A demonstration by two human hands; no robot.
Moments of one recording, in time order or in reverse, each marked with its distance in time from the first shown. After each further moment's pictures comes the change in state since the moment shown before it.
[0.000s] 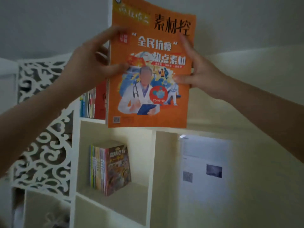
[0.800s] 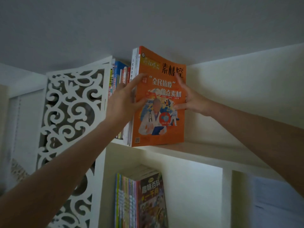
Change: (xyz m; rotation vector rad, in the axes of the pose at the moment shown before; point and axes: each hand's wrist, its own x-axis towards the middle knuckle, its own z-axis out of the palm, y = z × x) left_hand 0.023 -0.220 0.077 0.299 0.115 -0.169; right_hand 0.197 0.190 0.128 0.059 -0.191 0.047
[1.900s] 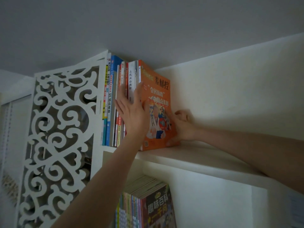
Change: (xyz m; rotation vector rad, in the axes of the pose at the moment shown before) left_hand 0.013 -0.042 0.104 0.029 0.276 -0.151; right_hand 0.027 0.077 0.078 -0.476 -0.100 0.242
